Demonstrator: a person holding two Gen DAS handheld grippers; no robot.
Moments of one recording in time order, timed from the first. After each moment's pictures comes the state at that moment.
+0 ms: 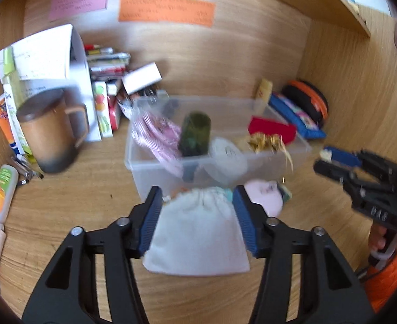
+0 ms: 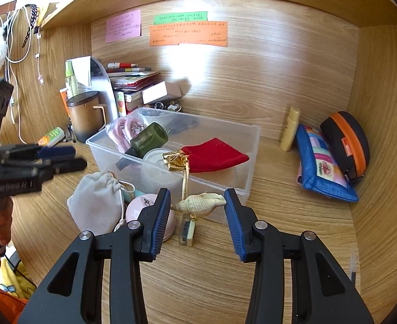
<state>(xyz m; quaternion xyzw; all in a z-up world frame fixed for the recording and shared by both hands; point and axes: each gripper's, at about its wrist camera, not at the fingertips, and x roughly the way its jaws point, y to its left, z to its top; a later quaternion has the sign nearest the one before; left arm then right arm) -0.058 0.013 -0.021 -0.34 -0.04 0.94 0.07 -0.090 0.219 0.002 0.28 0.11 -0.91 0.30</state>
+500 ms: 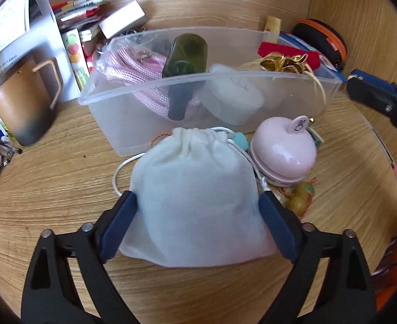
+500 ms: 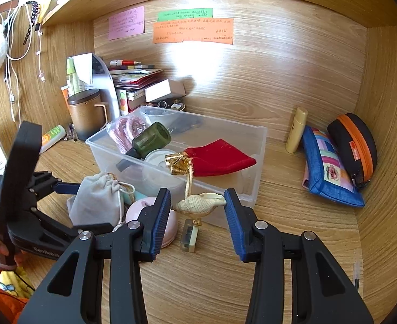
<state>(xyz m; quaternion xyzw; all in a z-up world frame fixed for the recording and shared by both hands) -0.086 0.038 -0.079 -0.45 0.01 0.89 0.06 -0.099 0.213 0.001 0.28 0.12 -0.90 0.31</state>
